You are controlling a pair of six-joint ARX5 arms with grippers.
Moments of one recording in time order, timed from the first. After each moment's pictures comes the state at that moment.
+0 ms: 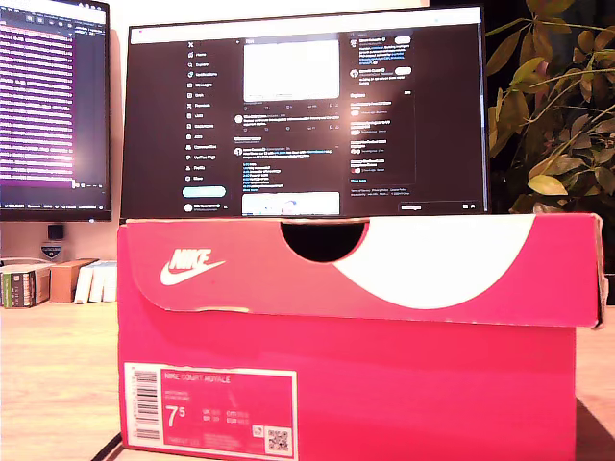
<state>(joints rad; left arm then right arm) -0.07 0.05 0.09 -0.18 0.15 -0.23 0.04 0.01 0.19 -0.35 0.08 0.14</state>
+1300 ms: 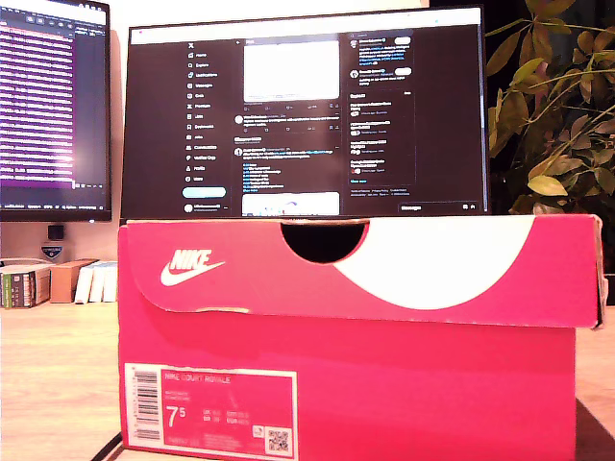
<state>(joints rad) -0.07 0.00 0.06 -0.33 0.03 -0.07 0.05 0.01 0.07 -0.27 0.09 -0.13</state>
